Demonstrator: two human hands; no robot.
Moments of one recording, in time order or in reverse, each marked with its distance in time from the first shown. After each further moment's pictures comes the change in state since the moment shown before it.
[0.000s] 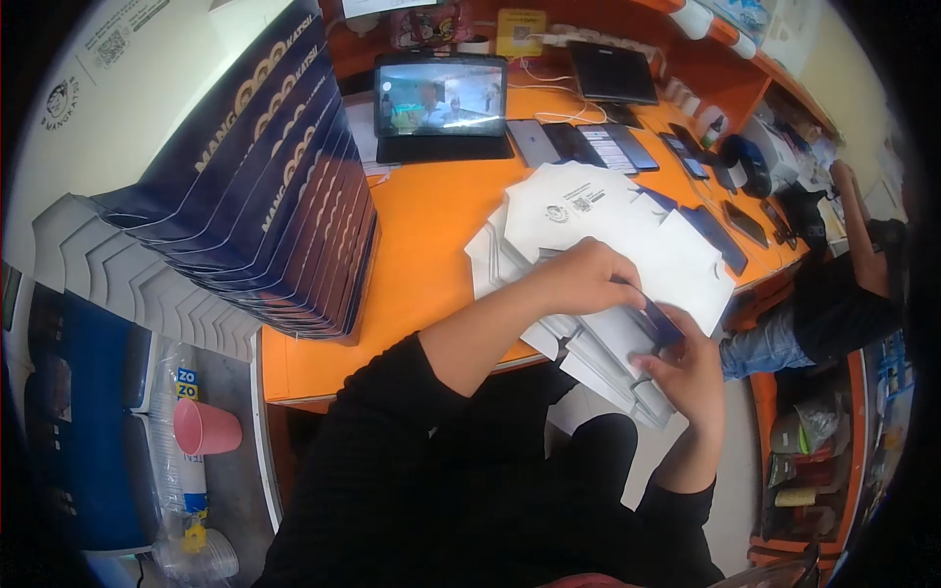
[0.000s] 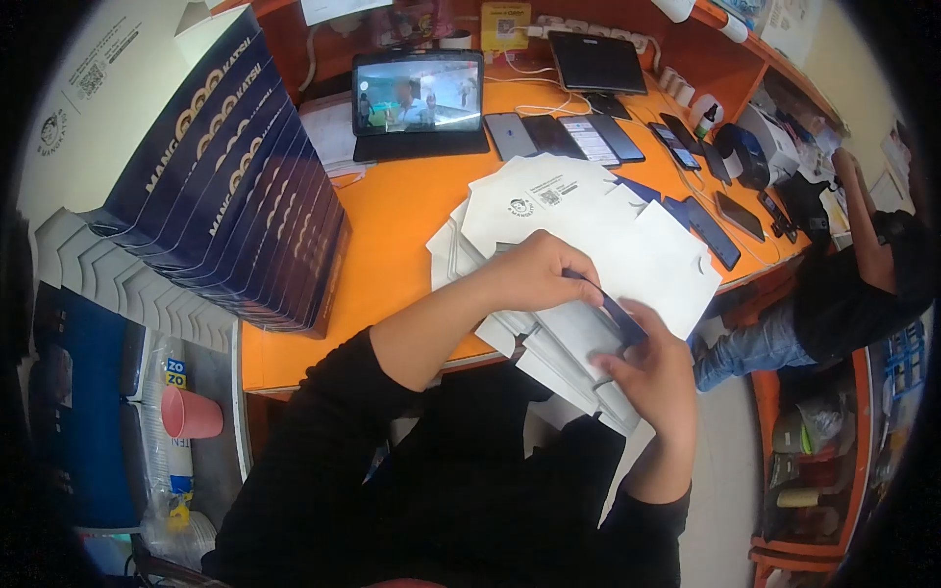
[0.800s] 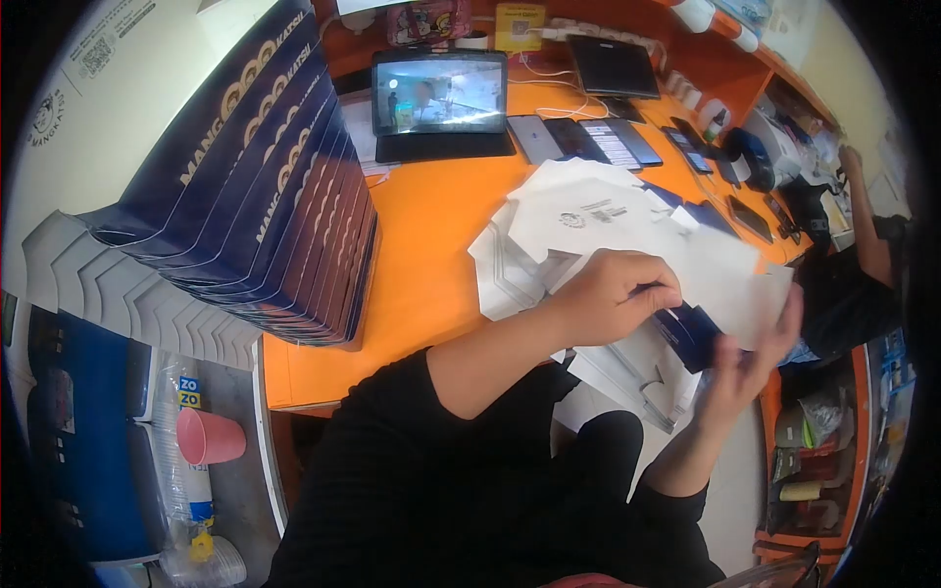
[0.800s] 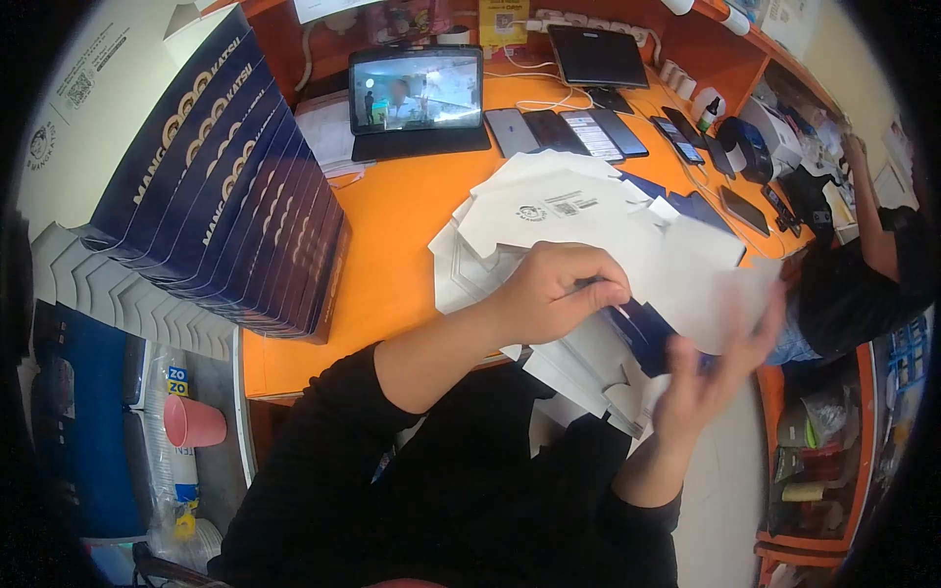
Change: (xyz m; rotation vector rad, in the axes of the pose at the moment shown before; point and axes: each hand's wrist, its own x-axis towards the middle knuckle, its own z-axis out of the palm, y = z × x) left_hand -0.011 0.022 0.018 -0.260 0.293 0.419; right_hand 0.002 -0.017 0.001 -0.081 0.914 -0.505
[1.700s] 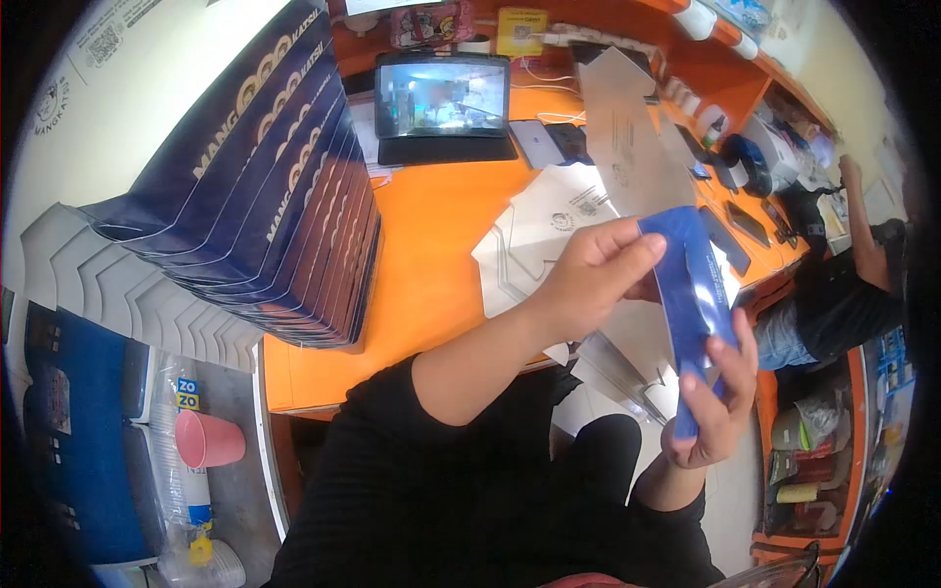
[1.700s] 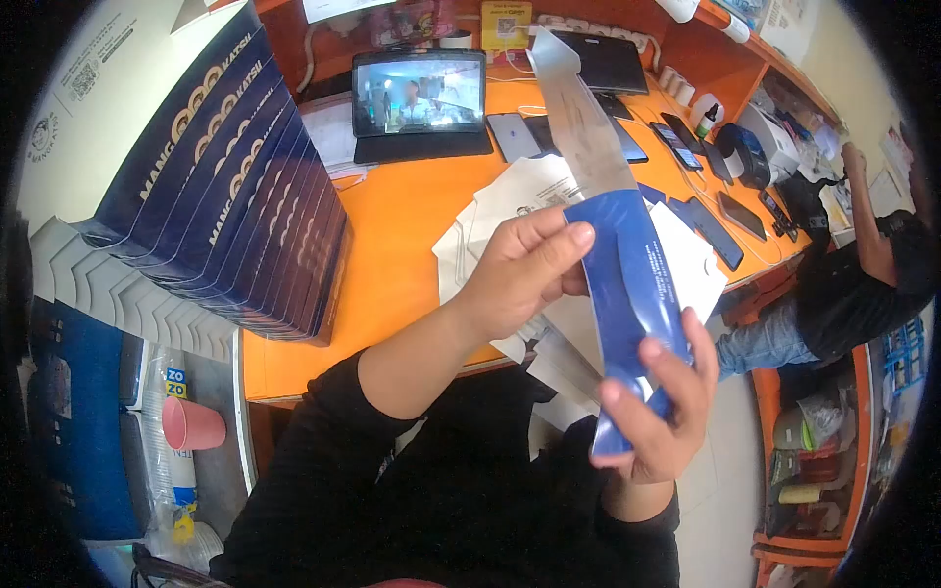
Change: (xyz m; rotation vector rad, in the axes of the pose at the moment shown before) left_hand 0.002 0.032 -0.017 -0.799 0.131 -0.339; right_hand -0.020 -0.040 -0.008 0.213 -0.240 -0.304
